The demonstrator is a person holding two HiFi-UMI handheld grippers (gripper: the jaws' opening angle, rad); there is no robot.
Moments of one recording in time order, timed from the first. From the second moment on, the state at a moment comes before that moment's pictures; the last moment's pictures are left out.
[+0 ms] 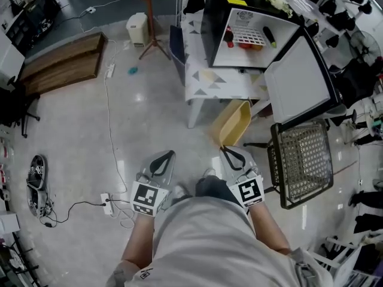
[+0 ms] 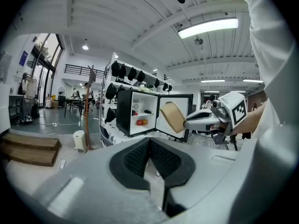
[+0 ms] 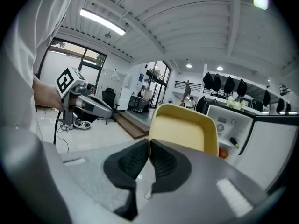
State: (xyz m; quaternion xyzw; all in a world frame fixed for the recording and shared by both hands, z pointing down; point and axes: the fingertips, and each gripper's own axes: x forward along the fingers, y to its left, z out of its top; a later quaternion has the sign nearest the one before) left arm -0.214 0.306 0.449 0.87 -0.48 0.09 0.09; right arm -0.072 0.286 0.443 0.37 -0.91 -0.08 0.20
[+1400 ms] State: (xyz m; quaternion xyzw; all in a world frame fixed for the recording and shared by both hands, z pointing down) left arm -0.060 0.010 0.455 0.87 -0.47 0.15 0.09; right arm 0.082 0.004 0.497 0.34 -0.91 -0.03 0.24
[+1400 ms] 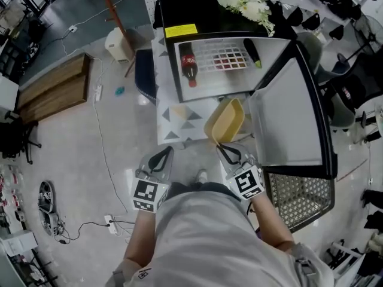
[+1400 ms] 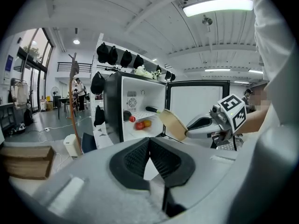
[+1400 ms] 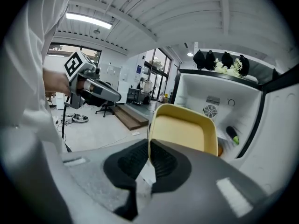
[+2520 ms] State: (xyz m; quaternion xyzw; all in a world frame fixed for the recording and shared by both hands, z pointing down) left arm -0.109 -0.067 0.479 0.89 -0.42 0.17 0.10; right arm 0.065 -0.120 0.605 0.32 -0.86 -0.07 0.40
